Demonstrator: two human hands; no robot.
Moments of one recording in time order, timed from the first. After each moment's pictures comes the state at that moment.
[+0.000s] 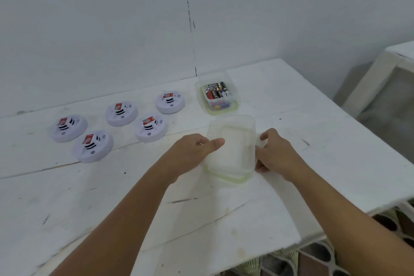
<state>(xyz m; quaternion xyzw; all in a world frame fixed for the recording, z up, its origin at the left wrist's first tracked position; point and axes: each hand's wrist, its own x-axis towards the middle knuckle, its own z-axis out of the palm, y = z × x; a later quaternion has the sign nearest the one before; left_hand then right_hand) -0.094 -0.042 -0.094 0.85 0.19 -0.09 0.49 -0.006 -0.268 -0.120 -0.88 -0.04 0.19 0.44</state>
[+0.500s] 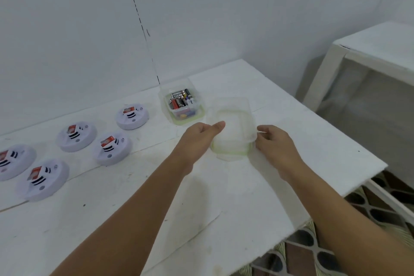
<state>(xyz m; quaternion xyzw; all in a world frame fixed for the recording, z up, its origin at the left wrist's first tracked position) -0.004 -0.112 -0.107 0.76 0.16 -0.08 0.62 0.022 -0.329 -0.133 -0.83 0.07 0.06 0.55</state>
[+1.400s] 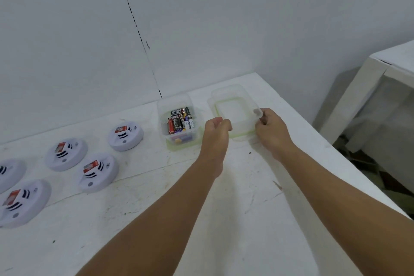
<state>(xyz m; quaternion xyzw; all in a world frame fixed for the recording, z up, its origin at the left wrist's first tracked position) 0.099 -0.178 -0.091 0.62 0.26 0.03 0.74 0.182 -0.311 -0.123 -0.85 -0.03 0.04 0.52</state>
